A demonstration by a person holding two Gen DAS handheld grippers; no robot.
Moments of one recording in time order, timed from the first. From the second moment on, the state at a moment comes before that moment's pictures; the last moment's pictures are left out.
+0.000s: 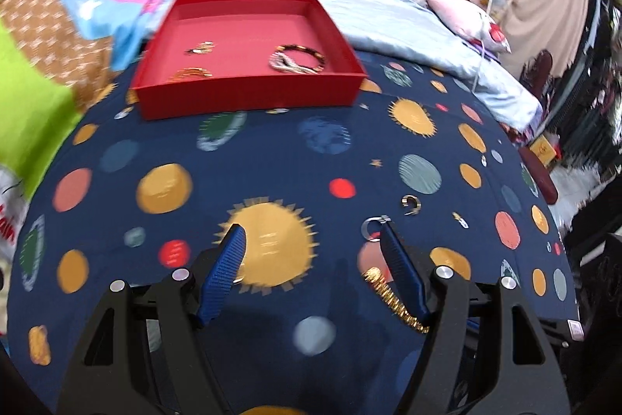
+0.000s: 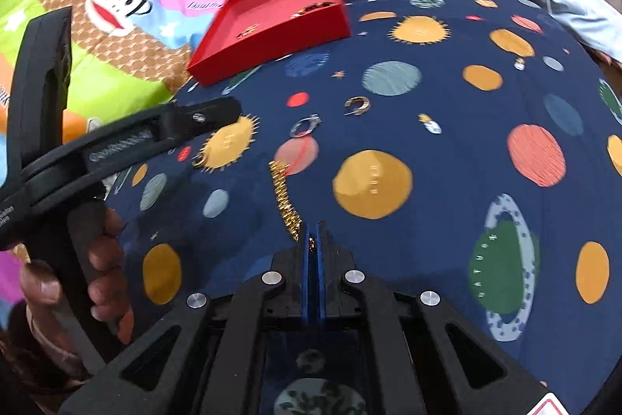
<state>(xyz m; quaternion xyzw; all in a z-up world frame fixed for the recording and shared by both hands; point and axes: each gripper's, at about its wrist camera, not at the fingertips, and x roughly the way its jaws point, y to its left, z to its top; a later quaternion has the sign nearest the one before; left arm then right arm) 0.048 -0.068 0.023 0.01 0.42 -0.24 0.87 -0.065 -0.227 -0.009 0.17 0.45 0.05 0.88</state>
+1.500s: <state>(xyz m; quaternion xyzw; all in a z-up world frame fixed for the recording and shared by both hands) 0.076 -0.027 0.044 0.03 0.42 -0.15 0.89 0.015 -0.198 0.062 0.15 0.39 0.07 0.90</state>
